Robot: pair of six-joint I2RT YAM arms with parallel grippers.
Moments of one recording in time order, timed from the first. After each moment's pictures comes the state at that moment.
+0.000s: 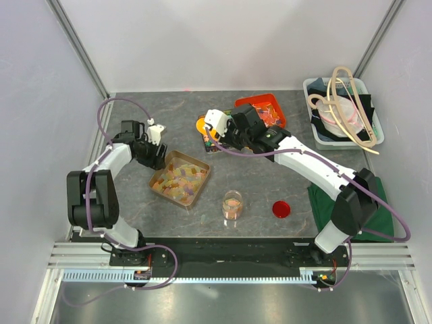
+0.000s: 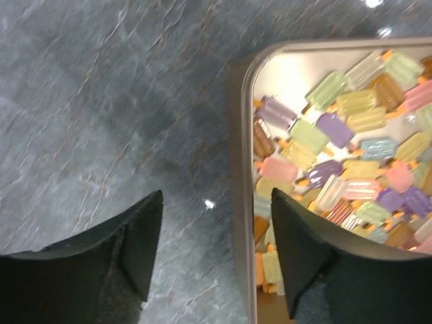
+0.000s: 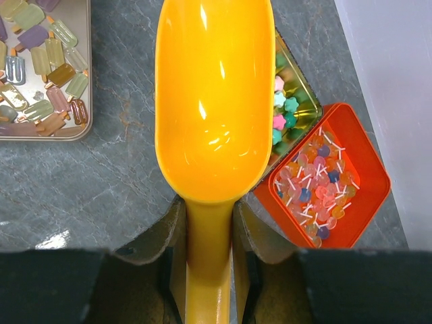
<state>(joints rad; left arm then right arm) 0.03 1.60 1.01 -0.49 0.37 0.44 0.73 1.63 1.44 -0.44 0.02 -0.55</state>
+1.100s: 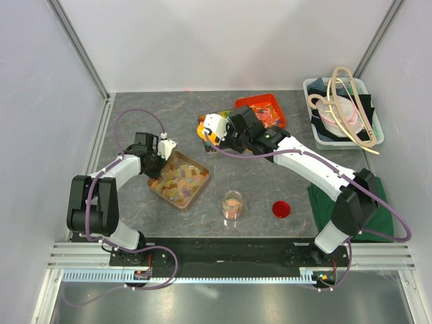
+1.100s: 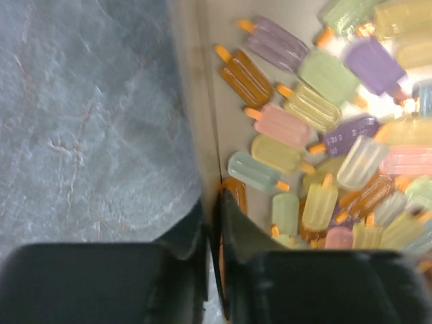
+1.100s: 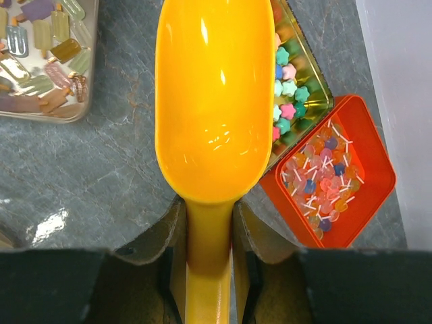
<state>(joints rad) -0.09 1.53 0.83 -0.41 0.12 0.53 0.74 1.63 1.44 -0.50 0.02 -0.57</state>
